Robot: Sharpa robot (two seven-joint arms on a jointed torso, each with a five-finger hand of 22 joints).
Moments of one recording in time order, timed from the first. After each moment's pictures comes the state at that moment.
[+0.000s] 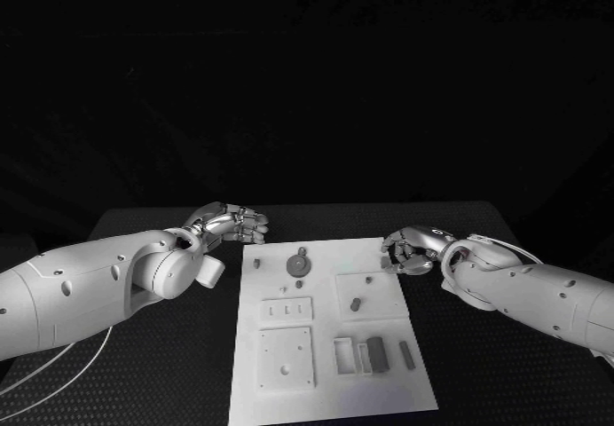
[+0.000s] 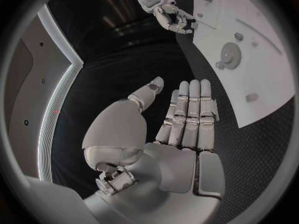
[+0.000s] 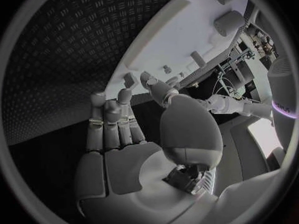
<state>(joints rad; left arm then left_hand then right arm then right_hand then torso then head) 1.33 -0.76 -0.21 1.30 -0.14 -0.20 0.22 1.08 -0.08 0.52 -0.28 0.05 0.83 0.19 0.33 0.50 1.19 0.12 0.10 0.18 0.99 0.09 0.36 0.71 0.02 0.95 0.00 0.17 0.69 1.12 -0.75 -0.06 1.07 -1.40 -0.30 0.15 1.08 -0.22 0.63 -0.22 0.05 0.82 0.16 0.25 0.45 1.05 0.05 0.75 1.14 1.06 -0.05 1.45 0.87 0.25 1.01 0.02 0.96 1.31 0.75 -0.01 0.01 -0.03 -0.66</state>
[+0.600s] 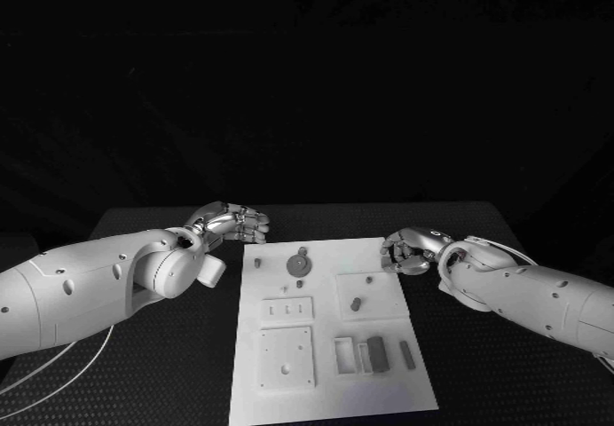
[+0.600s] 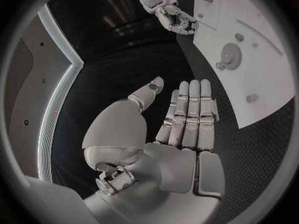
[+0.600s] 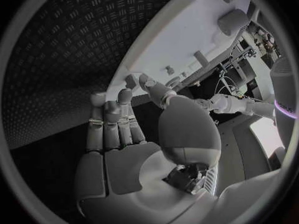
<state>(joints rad) 1.33 -0.76 -0.21 1.30 -0.14 -0.20 0.22 1.08 -0.08 0.52 -0.28 0.05 0.83 0.19 0.33 0.49 1.19 0.12 0.09 0.18 0.99 0.10 0.36 0.71 0.02 0.95 0.00 0.17 0.69 1.11 -0.72 -0.06 1.04 -1.38 -0.31 0.14 1.08 -0.17 0.62 -0.23 0.05 0.86 0.12 0.30 0.47 1.07 0.04 0.77 1.13 1.08 -0.06 1.46 0.87 0.25 1.01 0.02 0.96 1.31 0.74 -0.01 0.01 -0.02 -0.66</state>
